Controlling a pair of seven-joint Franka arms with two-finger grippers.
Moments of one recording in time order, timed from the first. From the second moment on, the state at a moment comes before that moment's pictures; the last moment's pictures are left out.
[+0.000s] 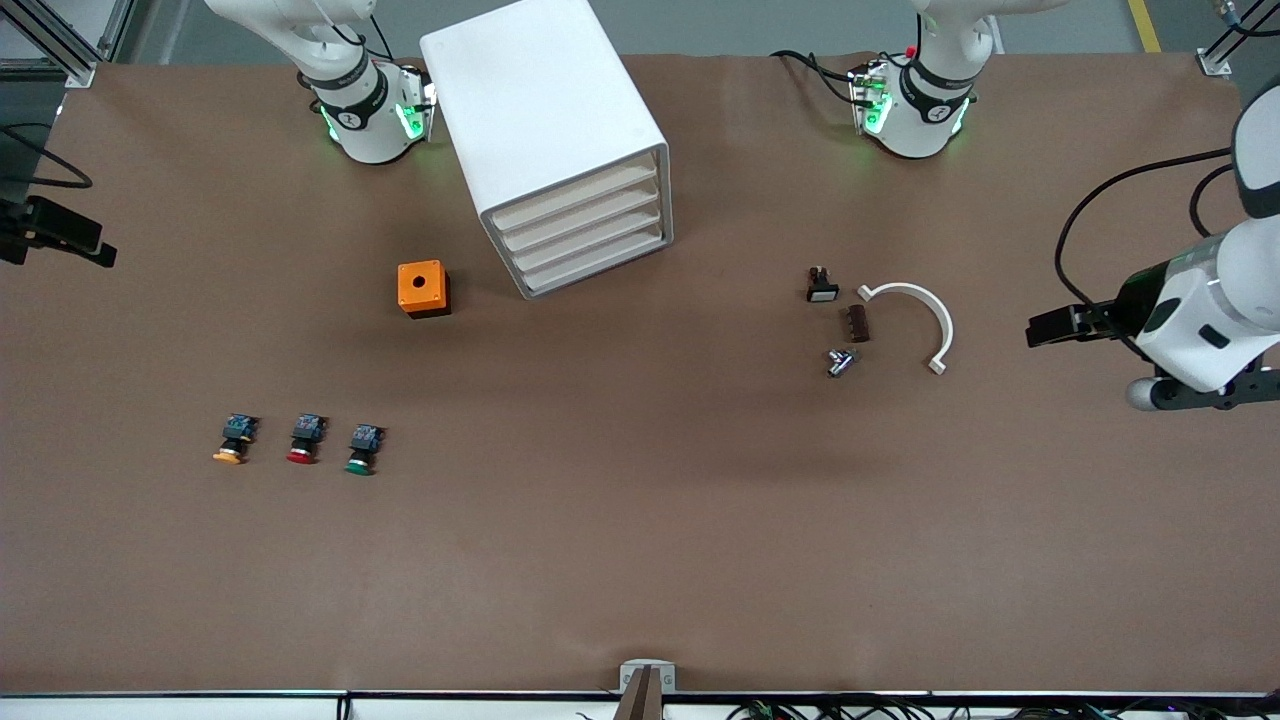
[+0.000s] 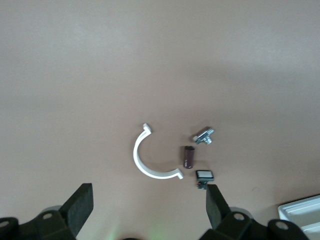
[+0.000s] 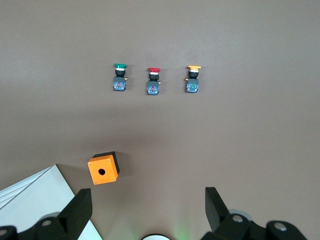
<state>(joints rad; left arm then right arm) 0.03 0.27 -0.12 -1.35 -0.01 1.45 -0.16 -0.03 0.03 -0.07 -1.46 0.01 1.41 -0.05</state>
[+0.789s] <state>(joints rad) -0.02 -0.05 -0.03 -1.73 -0.01 1.57 -0.10 -0.03 -0.07 -0.07 -1.57 0.01 1.49 -0.05</state>
